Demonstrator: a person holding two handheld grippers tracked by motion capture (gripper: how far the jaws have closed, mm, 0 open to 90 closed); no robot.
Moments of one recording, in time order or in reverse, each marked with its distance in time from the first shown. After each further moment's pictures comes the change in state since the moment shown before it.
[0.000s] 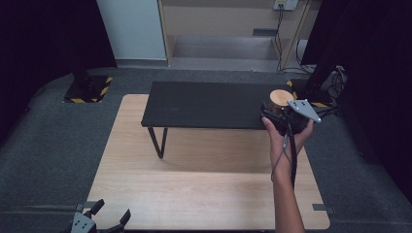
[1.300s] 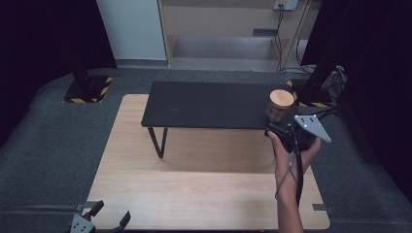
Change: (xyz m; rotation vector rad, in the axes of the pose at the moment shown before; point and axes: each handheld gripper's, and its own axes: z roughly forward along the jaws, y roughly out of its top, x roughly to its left) left arm -0.004 0.000 -0.005 -0.012 -0.006 0.006; right arm 0.004 -0.013 -0.054 -0.030 -0.021 -0.020
